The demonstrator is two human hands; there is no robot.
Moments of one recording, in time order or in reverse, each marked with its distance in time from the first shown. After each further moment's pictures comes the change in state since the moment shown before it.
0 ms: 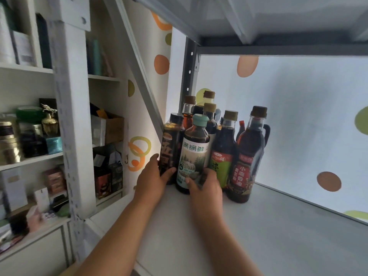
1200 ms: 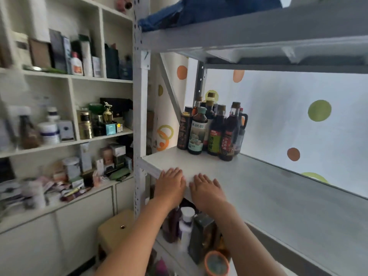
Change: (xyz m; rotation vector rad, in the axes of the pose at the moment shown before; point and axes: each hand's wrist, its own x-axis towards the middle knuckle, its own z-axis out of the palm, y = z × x) left_hand -0.230 0.074 -0.061 0.690 -0.361 0.050; right_hand -0.176 -0.024 -0.119 -0.871 -0.671 -0.265
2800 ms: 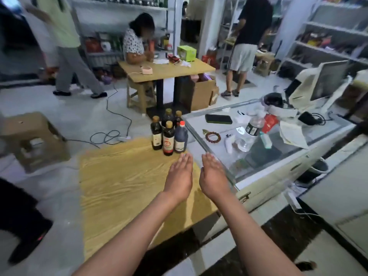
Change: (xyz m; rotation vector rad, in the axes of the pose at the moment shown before) left_hand -1.209 0.011 -0.073 0.220 0.607 -1.716; right_hand -0.957 -0.512 0.263 0.260 -0.314 -1.851
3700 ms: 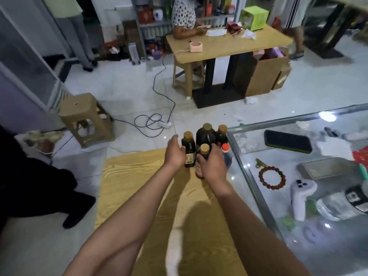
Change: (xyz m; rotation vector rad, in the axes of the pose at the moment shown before) left_hand 0.261 -0.201 -0.004 -0.405 0.174 -0.762; right_hand 0.307 -0.040 0.139 0.506 -0.111 0.145
